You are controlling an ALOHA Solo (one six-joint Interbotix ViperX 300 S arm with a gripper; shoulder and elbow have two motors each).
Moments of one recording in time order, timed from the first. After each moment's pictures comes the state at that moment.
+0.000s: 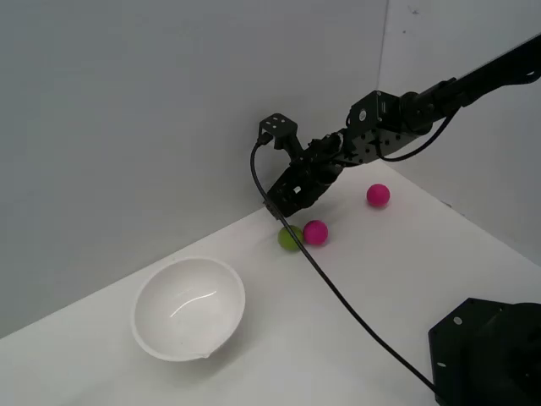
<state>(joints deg) -7.1 84.4 84.1 132.2 132.5 -36.9 7.6 40.2</state>
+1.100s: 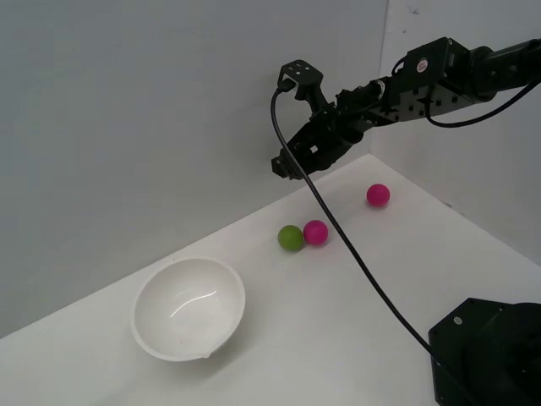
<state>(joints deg) -2.3 98.1 97.7 132.4 132.5 -36.8 16.6 40.2</state>
